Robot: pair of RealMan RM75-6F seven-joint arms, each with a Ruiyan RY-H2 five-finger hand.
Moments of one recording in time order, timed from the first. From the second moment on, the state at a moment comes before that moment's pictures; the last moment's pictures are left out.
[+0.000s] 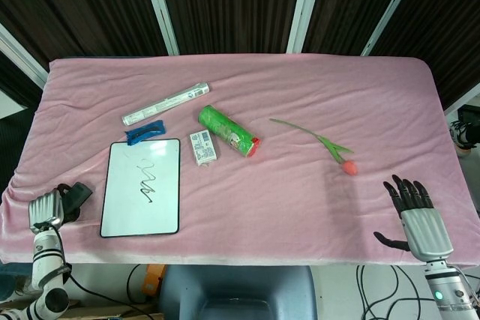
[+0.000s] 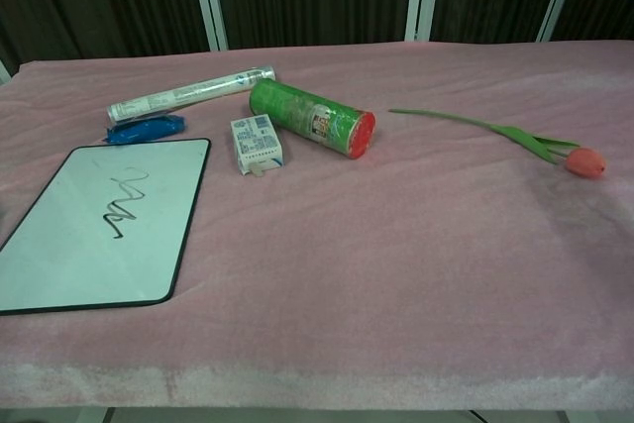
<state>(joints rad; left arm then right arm) -0.35 -1.49 -0.22 -1.32 0.75 1.12 0.40 0.10 -1.15 0.00 -1.65 -1.54 1.40 -0.21</state>
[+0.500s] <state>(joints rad) -0.38 -1.50 -0.20 -1.43 1.07 1.25 0.36 0.11 -1.15 0.00 -1.65 -1.54 1.39 -0.21</state>
